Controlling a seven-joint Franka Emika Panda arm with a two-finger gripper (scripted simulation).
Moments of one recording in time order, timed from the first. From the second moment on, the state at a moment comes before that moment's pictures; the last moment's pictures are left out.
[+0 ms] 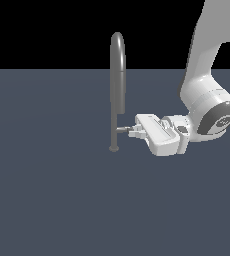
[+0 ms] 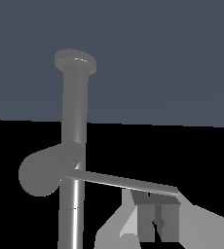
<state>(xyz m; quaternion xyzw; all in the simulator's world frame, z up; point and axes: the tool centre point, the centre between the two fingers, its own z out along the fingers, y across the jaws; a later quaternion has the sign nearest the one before) -0.050 -0.048 0.113 -0.53 0.47 0.52 0.48</state>
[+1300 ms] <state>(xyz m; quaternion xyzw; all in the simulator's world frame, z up) -0.023 -0.046 0.071 -0.54 0.46 0.52 0.49</state>
